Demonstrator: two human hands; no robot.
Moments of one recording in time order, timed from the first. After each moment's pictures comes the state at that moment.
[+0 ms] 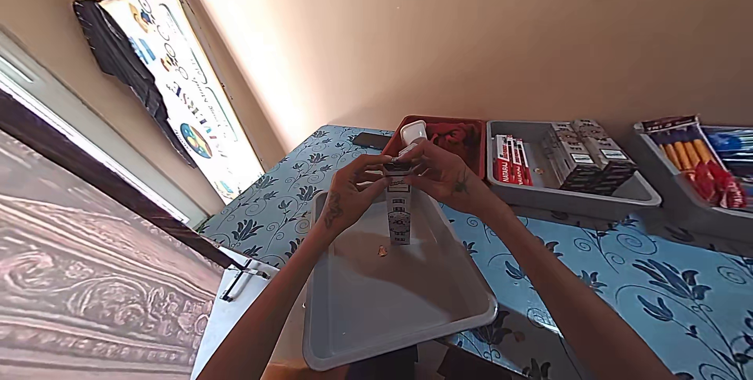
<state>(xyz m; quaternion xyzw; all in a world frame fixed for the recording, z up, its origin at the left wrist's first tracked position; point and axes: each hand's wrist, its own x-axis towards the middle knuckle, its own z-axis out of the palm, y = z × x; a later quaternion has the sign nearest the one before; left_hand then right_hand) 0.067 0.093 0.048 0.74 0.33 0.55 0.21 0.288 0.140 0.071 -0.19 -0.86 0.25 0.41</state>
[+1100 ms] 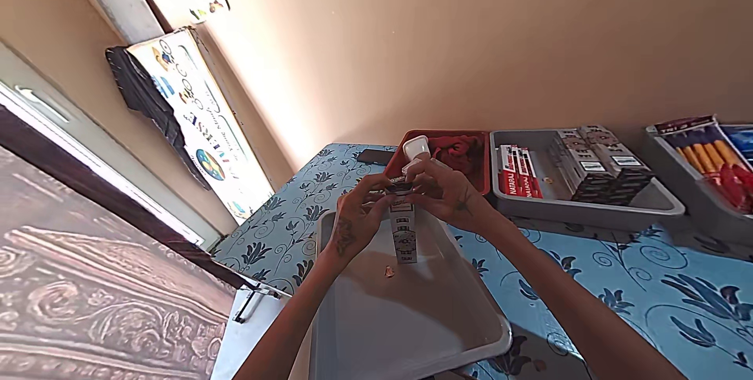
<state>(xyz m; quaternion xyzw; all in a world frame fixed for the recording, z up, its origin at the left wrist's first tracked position) 0.079 0.098 0.051 0.74 0.38 0.55 0.13 0.288 0.143 0.069 -0.19 -0.85 0.22 0.44</state>
